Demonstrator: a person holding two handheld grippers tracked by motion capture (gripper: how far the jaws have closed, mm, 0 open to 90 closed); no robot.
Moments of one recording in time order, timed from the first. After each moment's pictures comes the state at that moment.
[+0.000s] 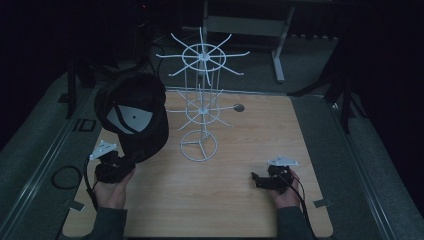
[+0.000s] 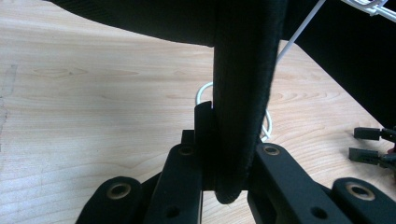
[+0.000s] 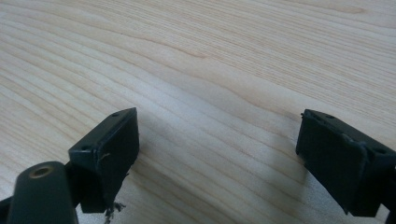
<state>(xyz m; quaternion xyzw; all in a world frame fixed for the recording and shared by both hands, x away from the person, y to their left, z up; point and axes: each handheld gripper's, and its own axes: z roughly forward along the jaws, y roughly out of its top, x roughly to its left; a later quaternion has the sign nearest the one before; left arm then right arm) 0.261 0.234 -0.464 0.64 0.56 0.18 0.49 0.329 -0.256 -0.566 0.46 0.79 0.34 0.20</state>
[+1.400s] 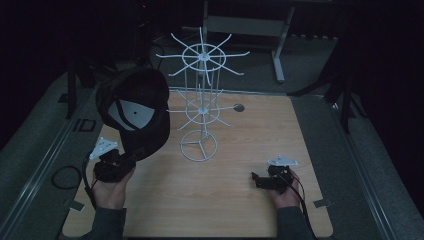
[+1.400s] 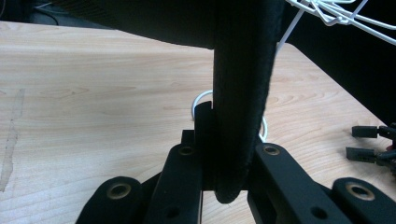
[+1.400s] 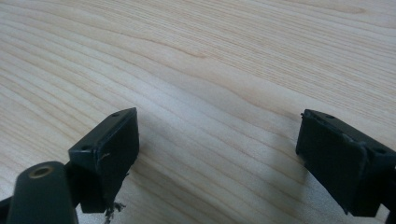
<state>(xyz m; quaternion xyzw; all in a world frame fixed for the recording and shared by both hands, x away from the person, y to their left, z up) 0.255 0.227 -0.443 0.66 0.54 0.20 0.49 0.329 -0.256 -0.566 0.46 0.79 0.34 0.20</state>
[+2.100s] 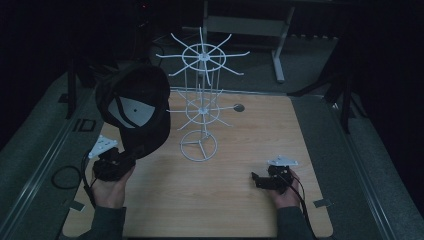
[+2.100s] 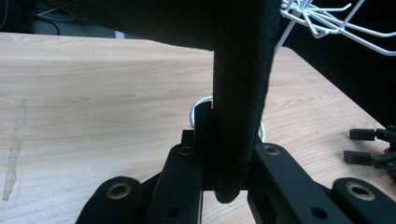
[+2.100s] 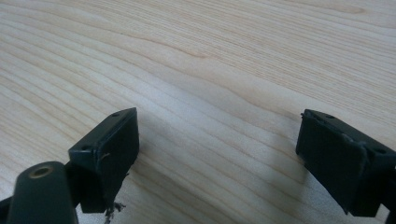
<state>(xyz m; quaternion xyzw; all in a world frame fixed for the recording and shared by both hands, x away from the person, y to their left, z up) 0.254 0.226 -0.435 0.66 0.53 0.21 0.49 0.329 -0.256 -0.566 0.46 0.79 0.34 0.20</state>
